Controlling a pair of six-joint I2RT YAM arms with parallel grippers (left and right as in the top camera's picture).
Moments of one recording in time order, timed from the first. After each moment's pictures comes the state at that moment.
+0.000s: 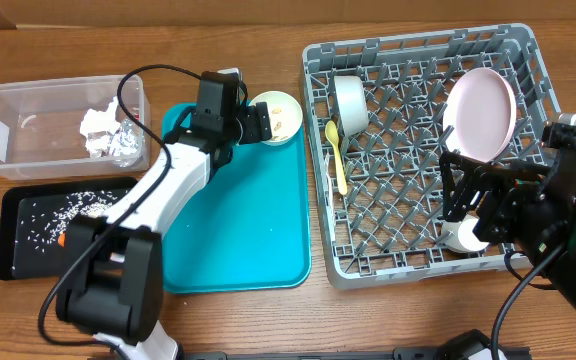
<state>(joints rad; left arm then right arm) -0.28 1.83 1.20 -0.20 0.02 -0.38 0.41 1.01 1.77 -1.32 0.13 0.49</state>
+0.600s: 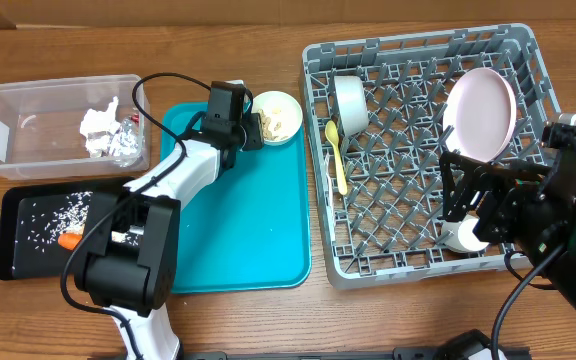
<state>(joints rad) -0.28 1.96 1.20 -0.14 0.00 -0.35 0.41 1.01 1.77 -1.32 0.13 0.49</state>
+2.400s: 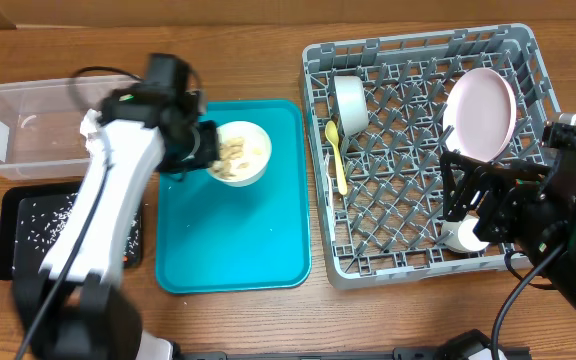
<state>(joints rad) -0.11 1.66 1.50 -1.15 0.20 -0.29 0.41 1.01 1.77 -1.33 0.13 0.49</state>
